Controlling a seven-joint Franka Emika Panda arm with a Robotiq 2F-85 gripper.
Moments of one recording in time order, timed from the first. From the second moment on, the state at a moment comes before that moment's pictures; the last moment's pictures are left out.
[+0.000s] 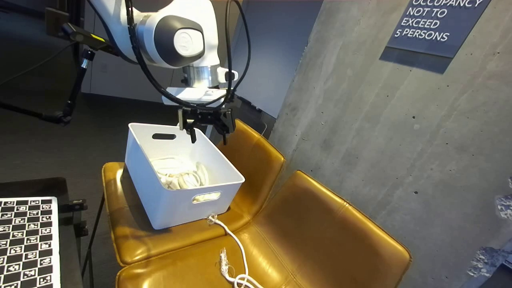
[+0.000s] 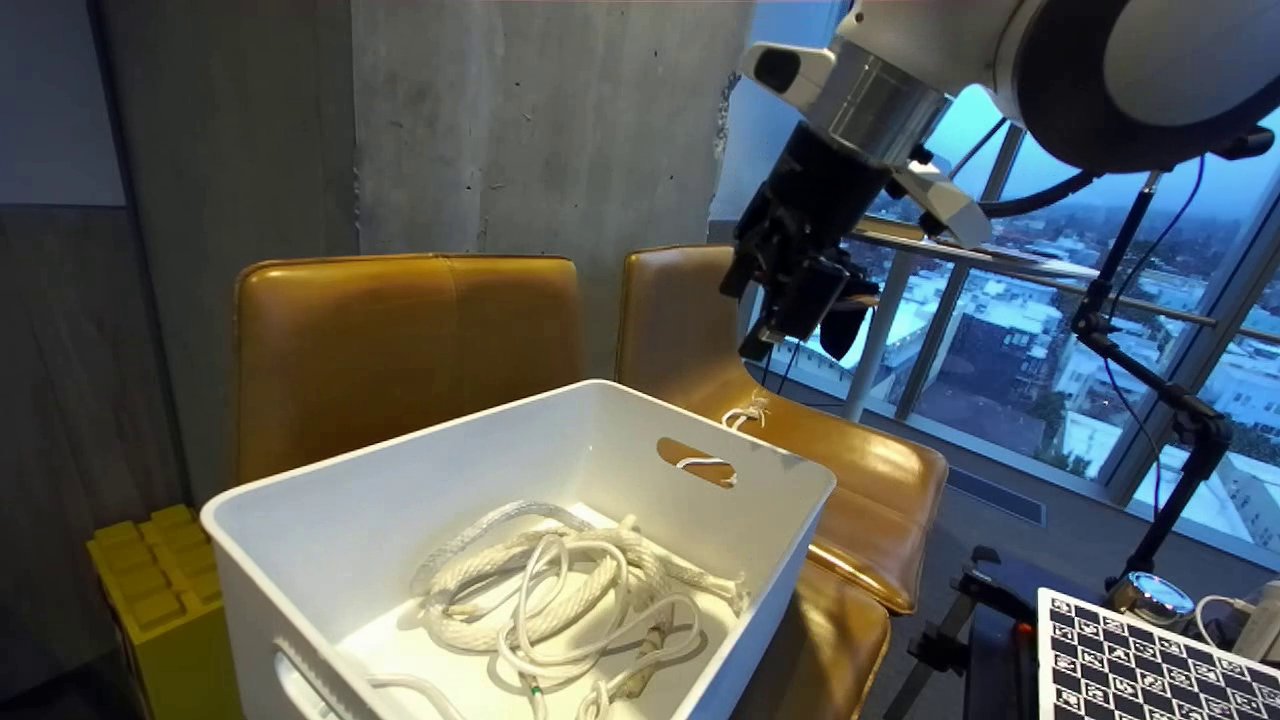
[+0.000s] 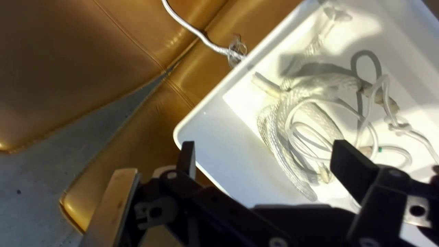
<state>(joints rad) 0.03 0.10 0.06 -2.21 -0.31 2.63 -0.45</state>
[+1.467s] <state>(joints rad) -0.18 0.44 0.01 -2.06 -0.23 2.57 -0.76</state>
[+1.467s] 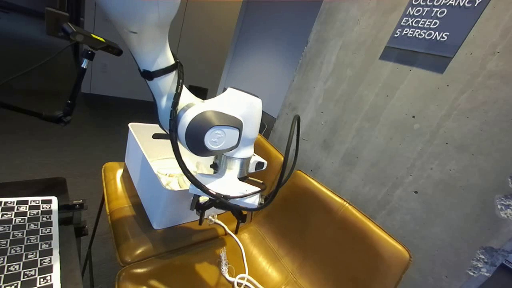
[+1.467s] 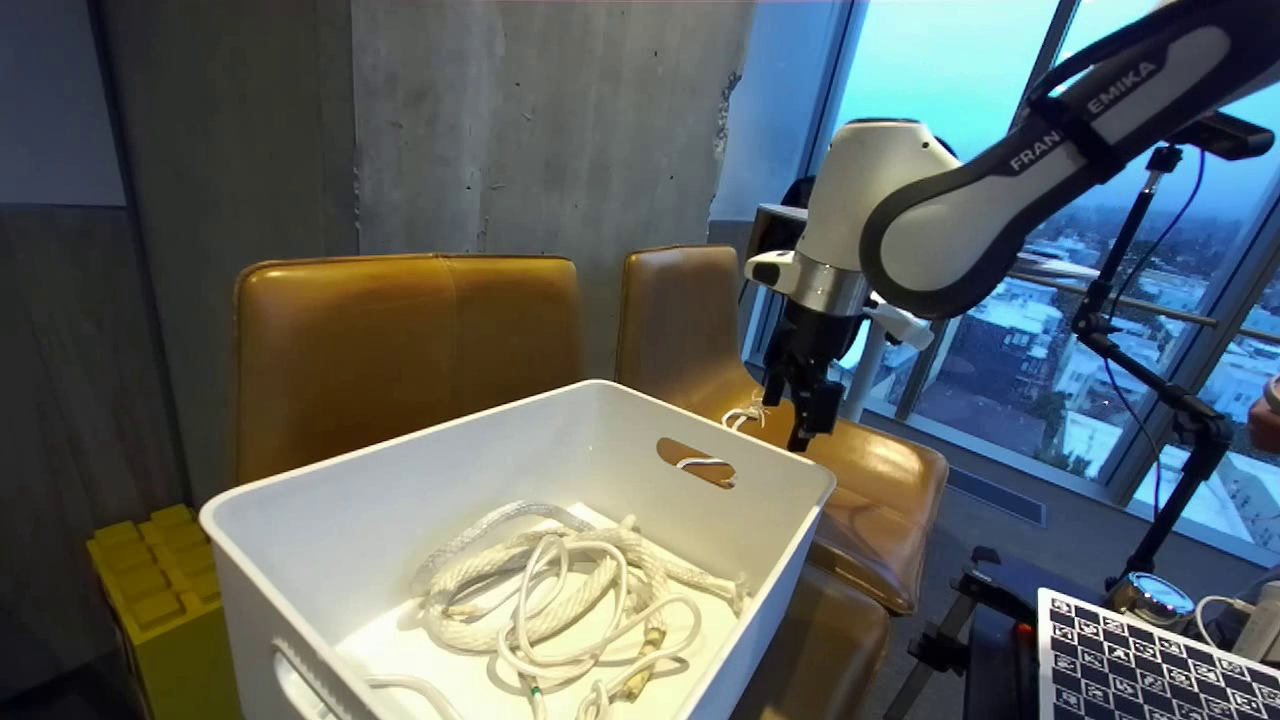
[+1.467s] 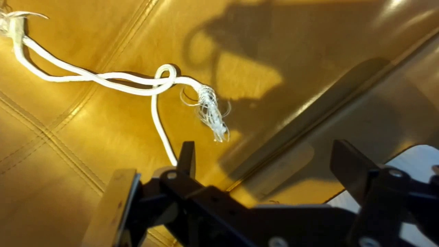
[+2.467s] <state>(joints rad) -0.20 0.57 0.00 -1.86 -0.29 2.34 -1.23</state>
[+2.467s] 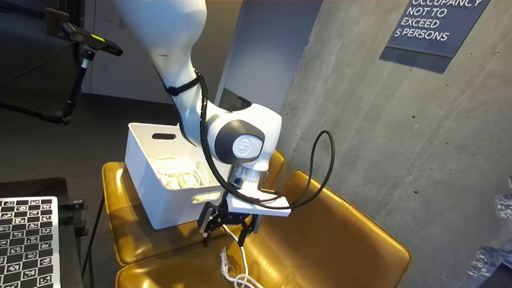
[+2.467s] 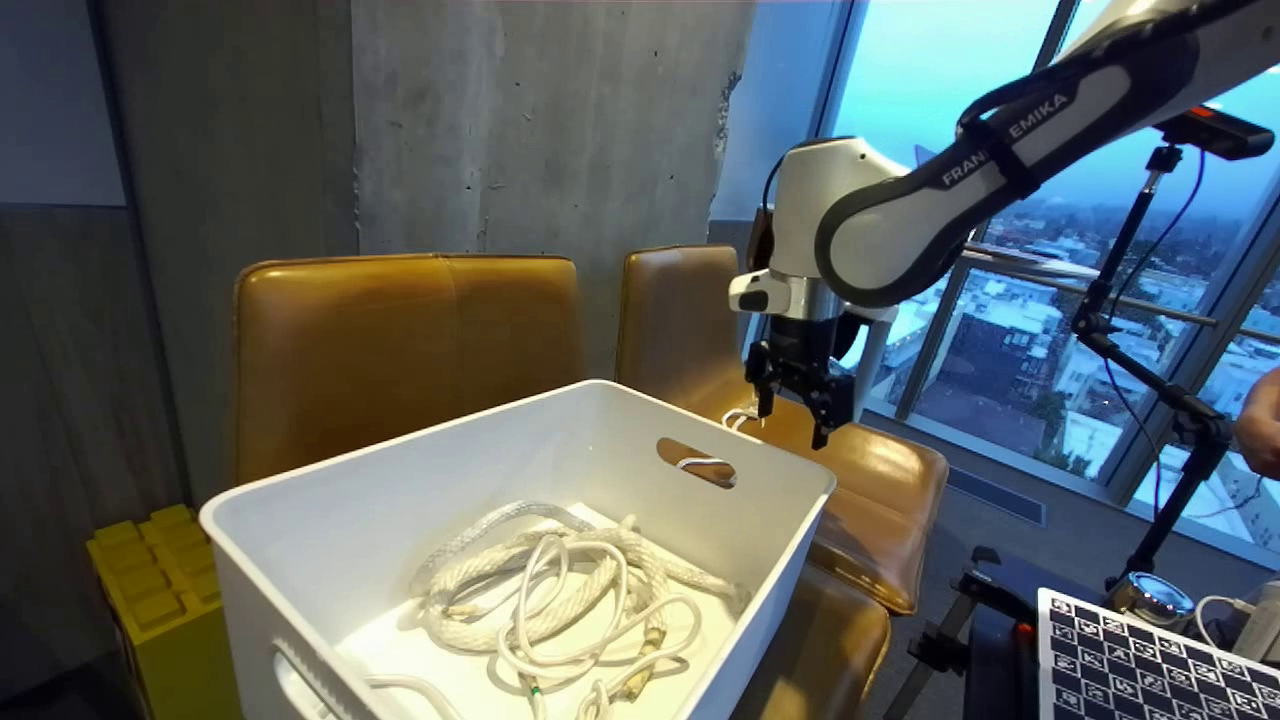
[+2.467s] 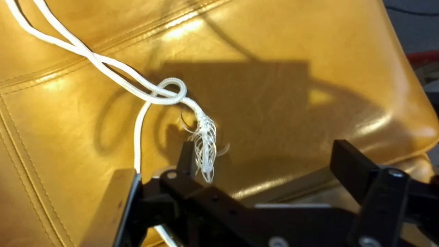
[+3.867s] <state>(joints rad) -0.11 0.80 -0.08 -1.80 -0.50 2.59 -1.23</state>
